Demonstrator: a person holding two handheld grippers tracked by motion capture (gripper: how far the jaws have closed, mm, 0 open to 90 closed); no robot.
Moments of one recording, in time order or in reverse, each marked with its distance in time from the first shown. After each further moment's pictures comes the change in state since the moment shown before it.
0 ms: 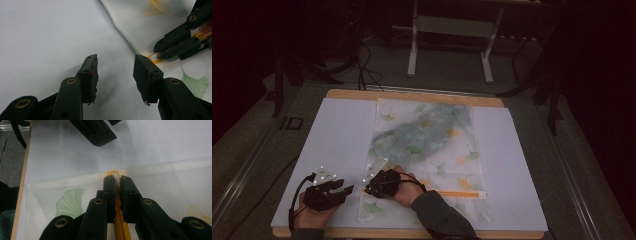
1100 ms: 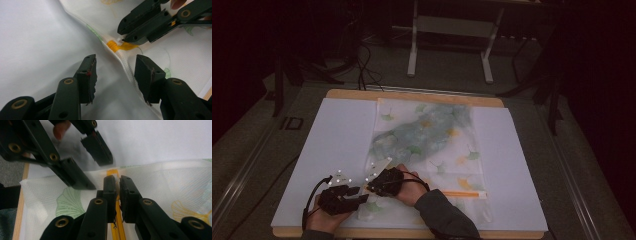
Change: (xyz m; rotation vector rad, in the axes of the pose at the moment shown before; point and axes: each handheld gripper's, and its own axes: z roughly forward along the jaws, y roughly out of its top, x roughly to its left) left arm -0.027 0.005 0.019 0.074 -0.176 0.024; right arm 0.001 0.001 -0.016 -0.015 -0.039 -0.025
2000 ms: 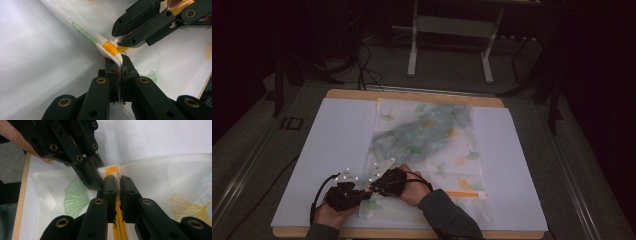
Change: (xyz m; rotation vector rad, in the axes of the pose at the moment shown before) left arm 0.002 0.007 0.015 0.017 -0.100 0.016; right arm -0.001 -0.006 -0.006 0.001 0.000 -0.009
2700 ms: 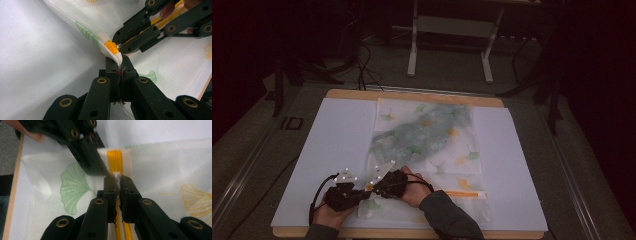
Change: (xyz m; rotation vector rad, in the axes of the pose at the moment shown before) left arm 0.000 0.000 -0.004 -0.012 0.013 0.007; right arm 0.000 -0.010 0.009 0.039 0.004 -0.004
